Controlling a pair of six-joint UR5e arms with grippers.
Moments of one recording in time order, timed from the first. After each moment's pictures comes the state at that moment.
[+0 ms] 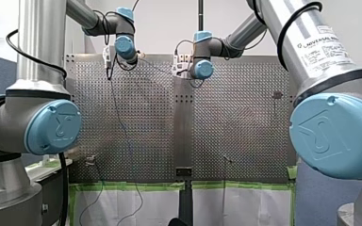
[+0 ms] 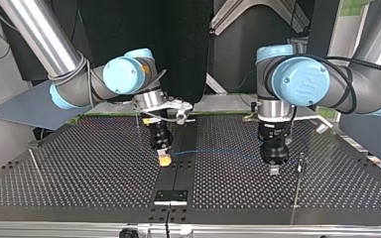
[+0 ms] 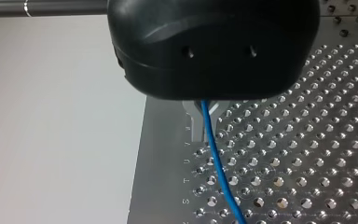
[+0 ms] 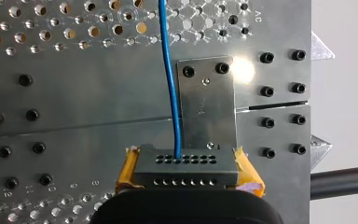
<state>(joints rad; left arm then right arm) -0.21 -1.62 -1.57 -3.00 -1.86 -1.59 2.27 -1.07 1.23 -0.30 1.63 1.63</state>
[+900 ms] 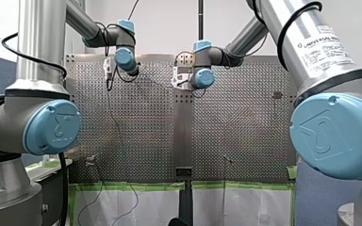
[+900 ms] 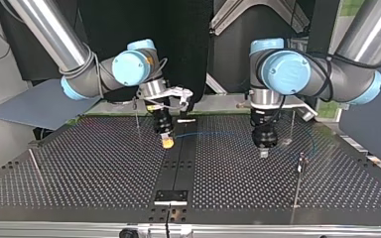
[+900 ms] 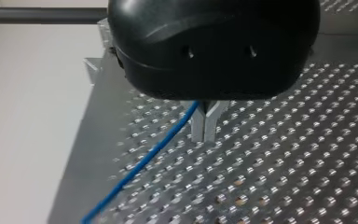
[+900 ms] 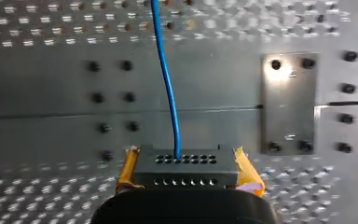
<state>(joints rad) -0.22 -1.64 -1.70 -2.91 -1.85 -1.58 2.28 -1.07 1.34 -0.30 1.65 1.61</state>
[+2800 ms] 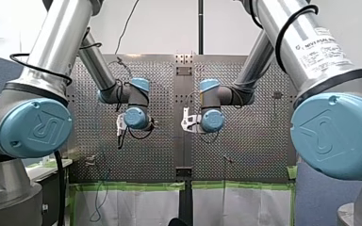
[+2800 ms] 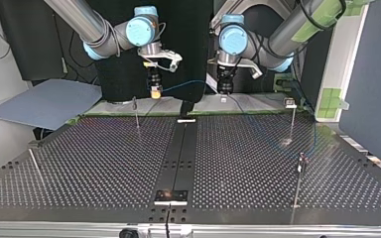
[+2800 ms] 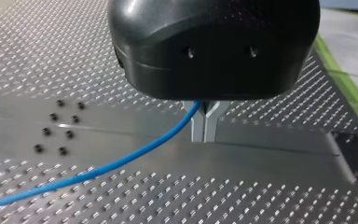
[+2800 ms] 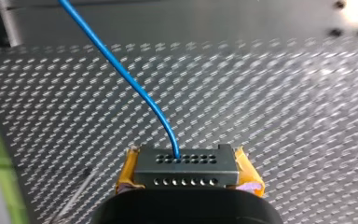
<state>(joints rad) -0.42 -1.94 -2.05 -2.44 -1.90 -1.61 2.29 -1.03 1.80 -0.60 1.85 1.68</state>
